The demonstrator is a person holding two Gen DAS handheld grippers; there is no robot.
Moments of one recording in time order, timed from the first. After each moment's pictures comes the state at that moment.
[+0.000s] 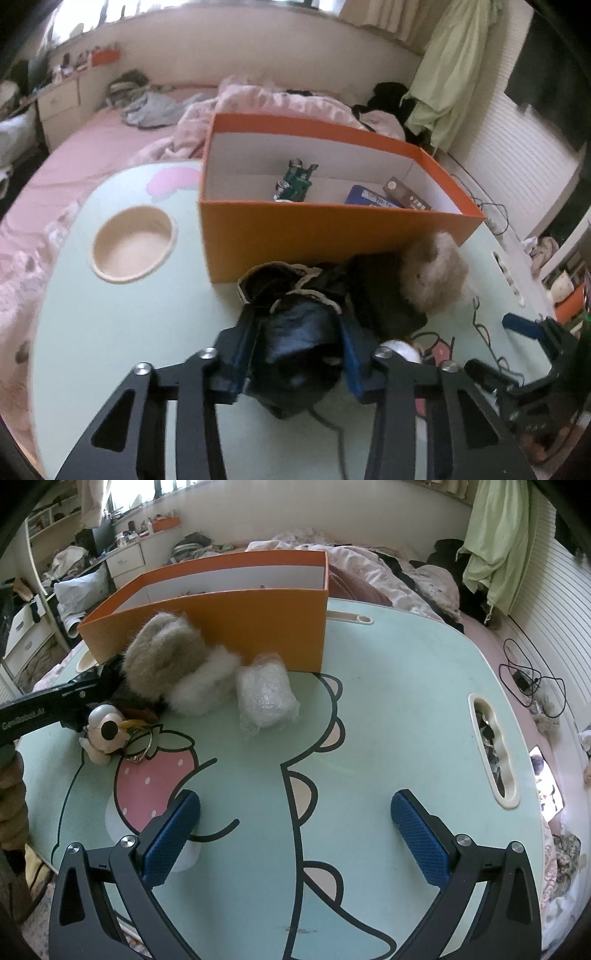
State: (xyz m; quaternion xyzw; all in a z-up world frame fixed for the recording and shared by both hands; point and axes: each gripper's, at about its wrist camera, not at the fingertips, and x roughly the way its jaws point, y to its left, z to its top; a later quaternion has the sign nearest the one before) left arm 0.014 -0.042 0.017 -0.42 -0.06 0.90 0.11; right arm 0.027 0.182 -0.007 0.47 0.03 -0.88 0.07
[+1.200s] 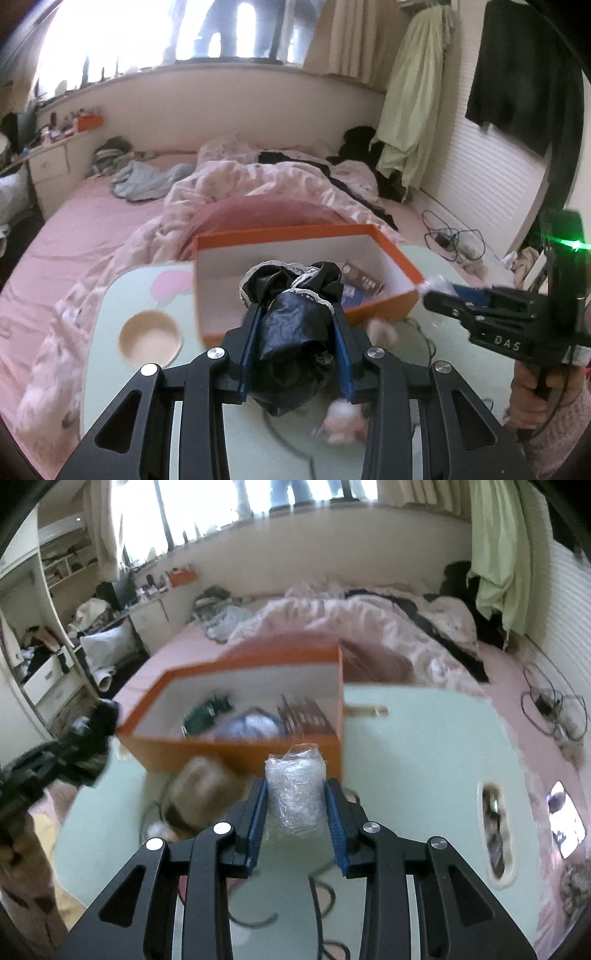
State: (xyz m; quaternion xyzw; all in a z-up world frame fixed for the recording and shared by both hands) left arm 0.012 -0.031 0.096 -0.32 -0.03 0.93 0.15; right arm -0.019 0.181 0.056 0.38 -0.03 -0.91 0.12
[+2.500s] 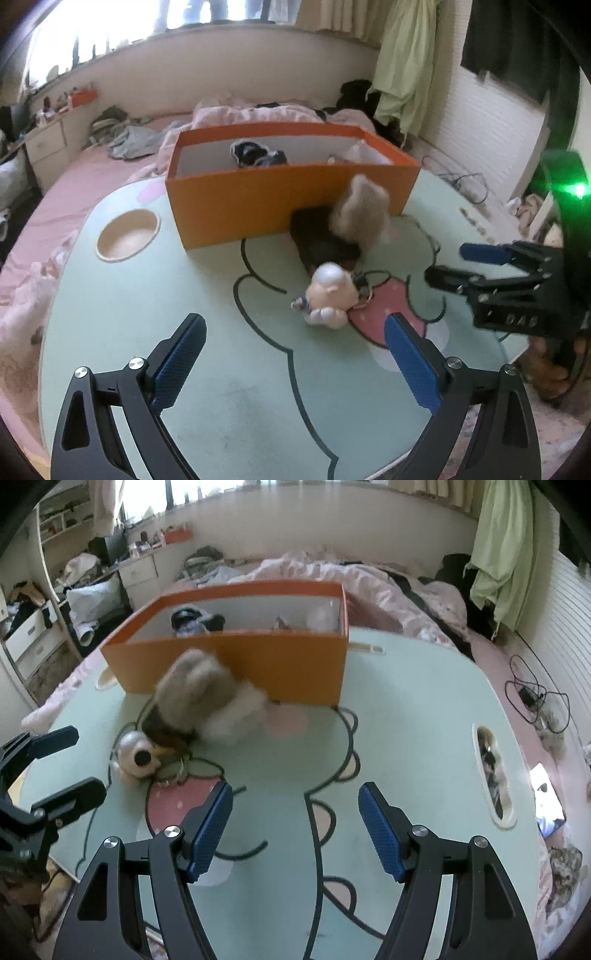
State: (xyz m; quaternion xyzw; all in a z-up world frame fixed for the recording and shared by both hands) left arm 0.076 -0.010 0.016 -0.39 0.01 0.91 0.13; right arm 0.018 0.170 0.009 0.44 0.03 -0.89 0.09
